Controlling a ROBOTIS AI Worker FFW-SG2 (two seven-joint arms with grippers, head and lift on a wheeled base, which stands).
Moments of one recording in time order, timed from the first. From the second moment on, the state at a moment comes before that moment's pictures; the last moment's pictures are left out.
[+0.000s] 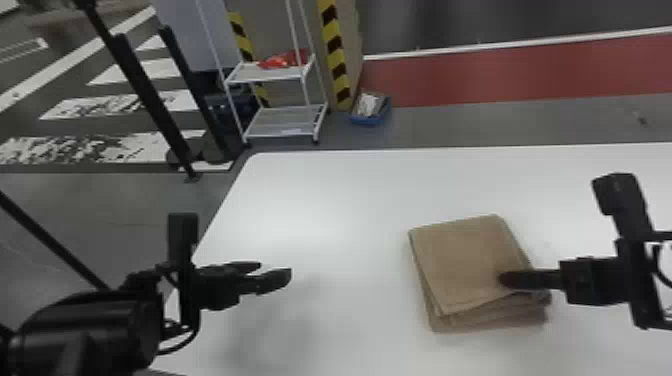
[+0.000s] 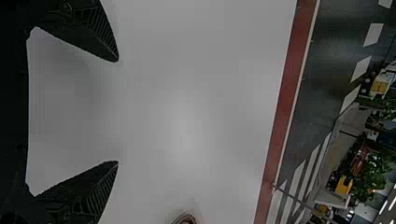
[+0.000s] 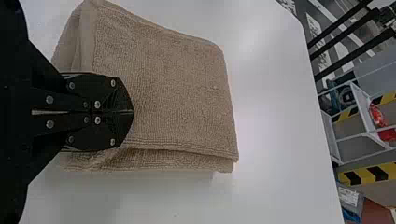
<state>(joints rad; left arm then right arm) 0.15 0.29 0.37 -1.87 0.14 0.96 -0.76 -0.19 -0.05 0.08 -1.77 0.18 1.33 0.89</state>
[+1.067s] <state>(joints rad) 0.19 0.07 0.41 -2.13 0.16 1.04 -0.74 0.02 -0.01 -0.23 -2.04 -0.16 1.07 0.81</state>
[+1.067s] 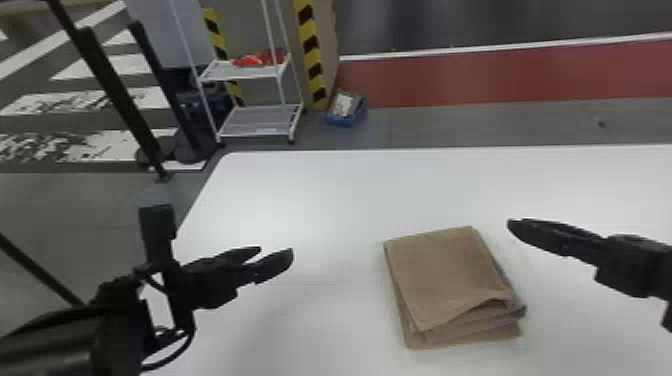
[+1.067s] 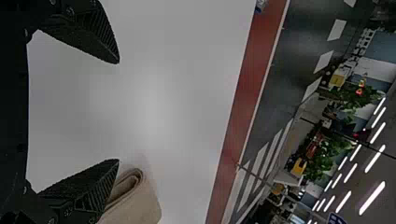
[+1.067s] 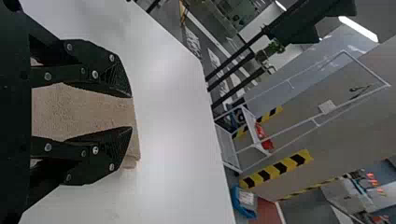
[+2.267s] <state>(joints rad) 0.70 0.00 0.08 -2.26 0.01 -0.06 0.01 0.50 0.00 -0.12 -2.22 -0.12 0.43 0.49</state>
